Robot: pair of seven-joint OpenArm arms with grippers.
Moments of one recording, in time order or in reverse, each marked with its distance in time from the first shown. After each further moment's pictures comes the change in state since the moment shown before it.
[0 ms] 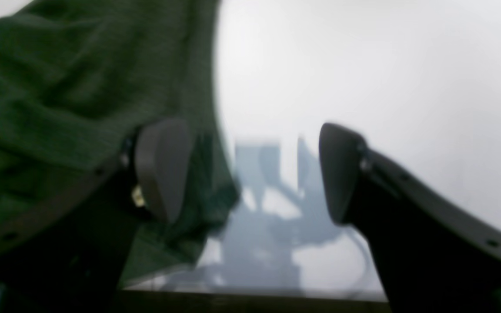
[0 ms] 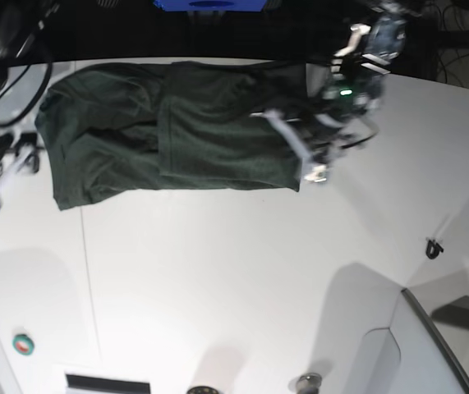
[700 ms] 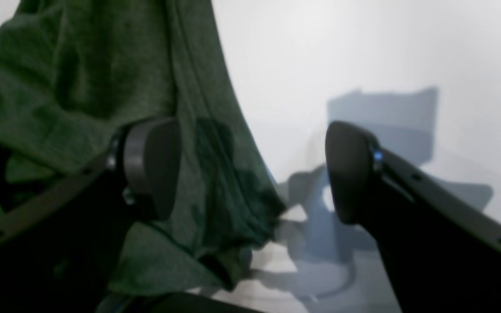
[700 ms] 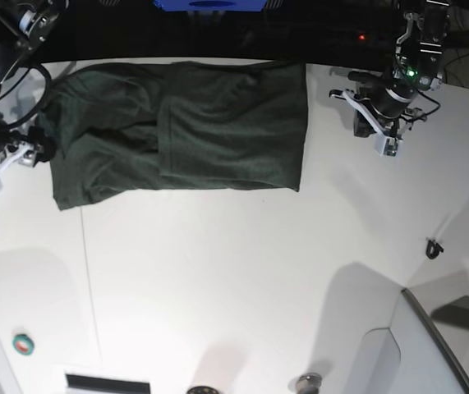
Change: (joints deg) left arm 6.2 -4.0 -16.2 -10.1 -0.5 -11.4 -11.4; right arm 5.5 1.9 9.8 -23.9 7.8 2.4 -1.9
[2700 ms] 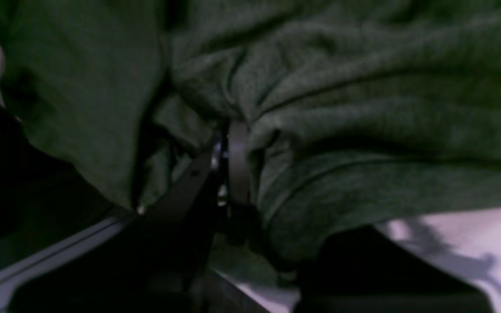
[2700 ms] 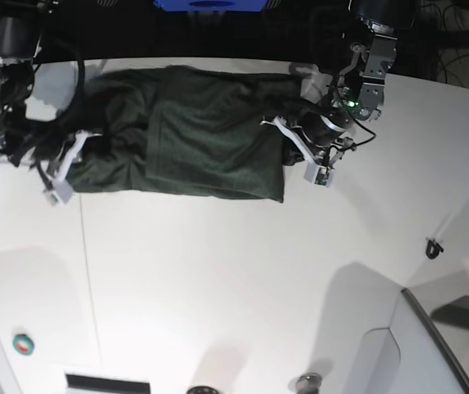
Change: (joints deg) left arm -12.3 9.8 10.4 -10.2 -0.2 -3.5 -2.7; right arm -7.7 0.1 -27.1 13.2 18.5 -0.2 -3.0
